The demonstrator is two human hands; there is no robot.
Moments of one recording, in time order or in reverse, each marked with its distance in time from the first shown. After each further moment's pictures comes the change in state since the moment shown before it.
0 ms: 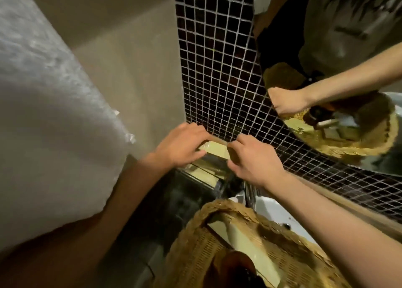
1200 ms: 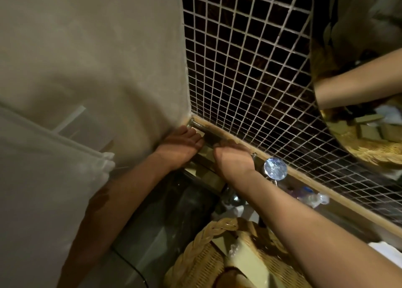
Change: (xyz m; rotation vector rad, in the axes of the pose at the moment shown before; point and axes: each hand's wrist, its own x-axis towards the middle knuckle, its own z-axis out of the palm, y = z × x) left_hand 0.013 -0.059 0.102 0.449 -0.189 0.090; right_hand 0.082 -0.029 0.092 0.022 -0.339 0.049
